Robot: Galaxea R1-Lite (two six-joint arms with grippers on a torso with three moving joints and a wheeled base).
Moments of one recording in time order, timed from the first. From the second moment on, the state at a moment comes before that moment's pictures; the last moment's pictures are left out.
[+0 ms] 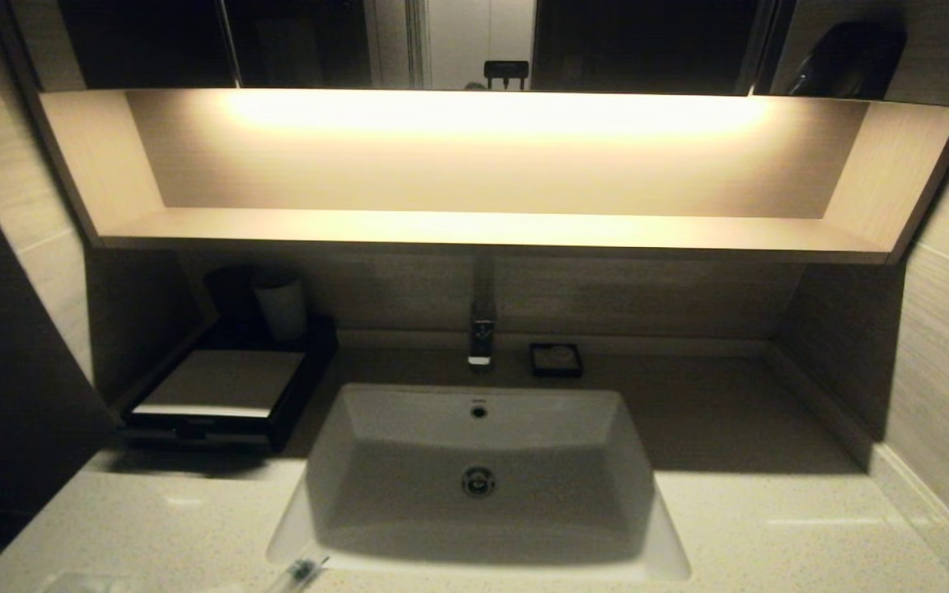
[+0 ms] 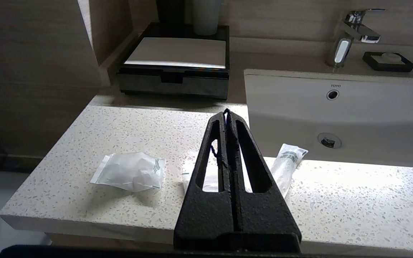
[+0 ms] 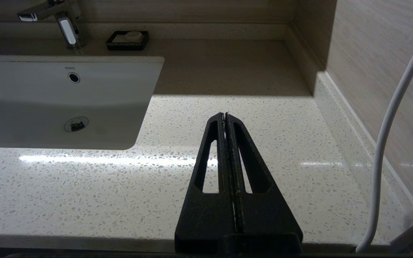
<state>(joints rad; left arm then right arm) 0.00 0.00 0.00 -0.01 0.00 0.00 0.00 0.00 0.00 0.01 -0.01 0.00</state>
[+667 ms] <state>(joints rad) 0.00 0.00 0.00 -0.01 0.00 0.00 0.00 0.00 0.00 0.01 -0.01 0.00</state>
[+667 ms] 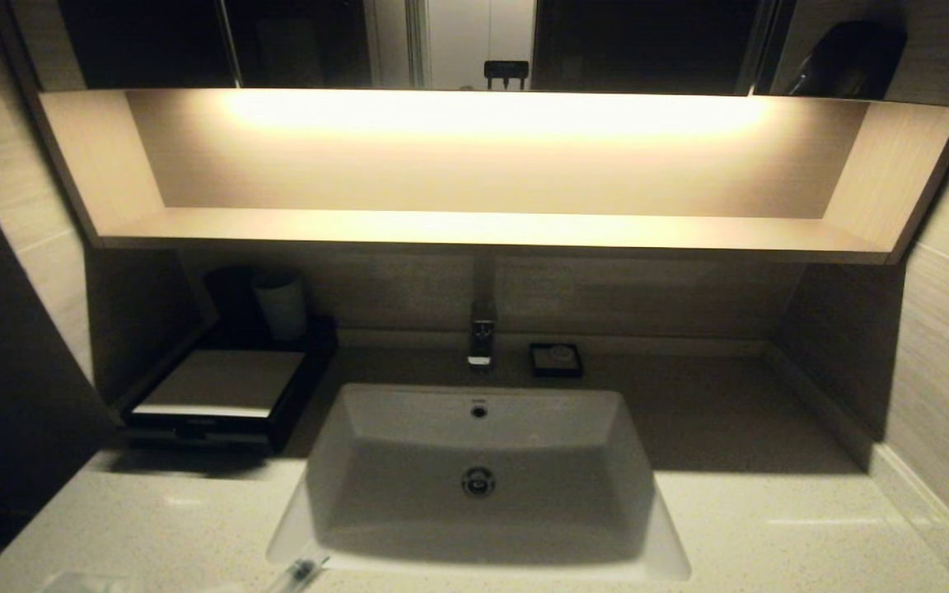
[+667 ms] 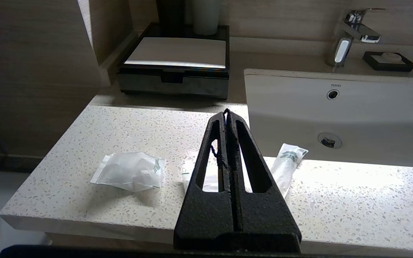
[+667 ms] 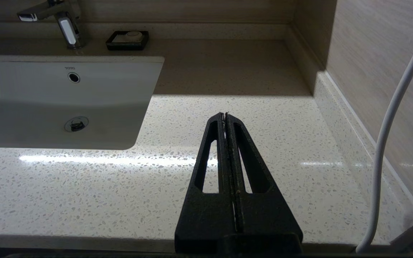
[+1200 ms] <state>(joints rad) 0.00 0.00 0.00 -0.01 0.00 0.00 0.00 0.00 0.00 0.01 -0.01 0.00</state>
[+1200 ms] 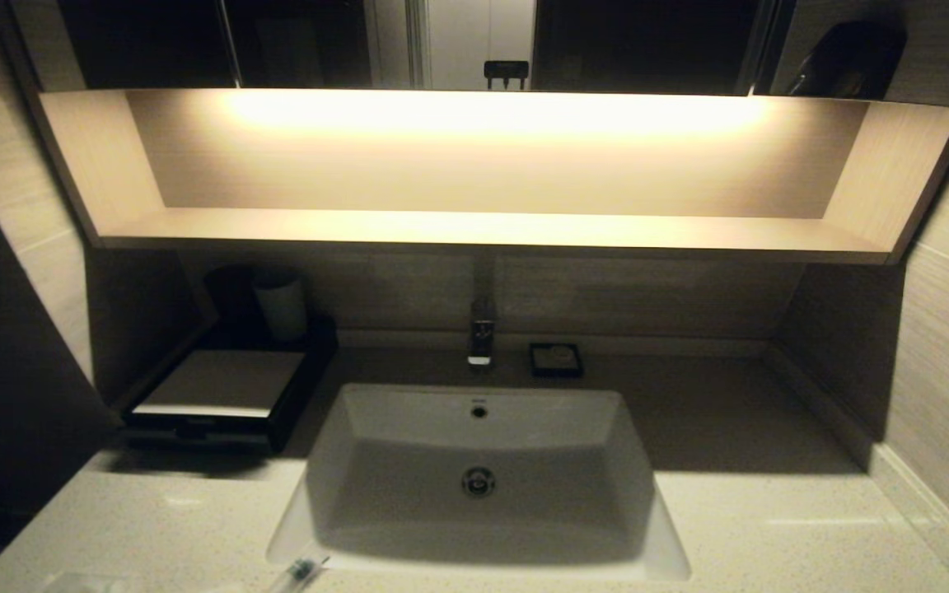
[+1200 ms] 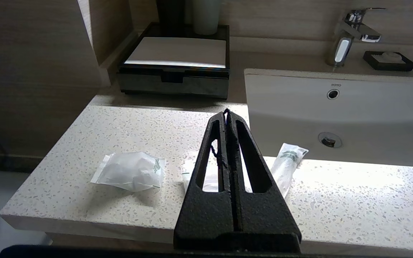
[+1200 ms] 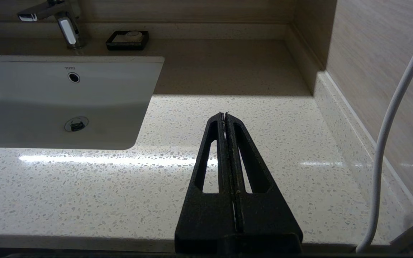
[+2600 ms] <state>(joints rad) 0.00 0.19 -0.44 0.22 0.03 -0.01 0.00 0.00 0.00 0.01 -0.01 0.00</state>
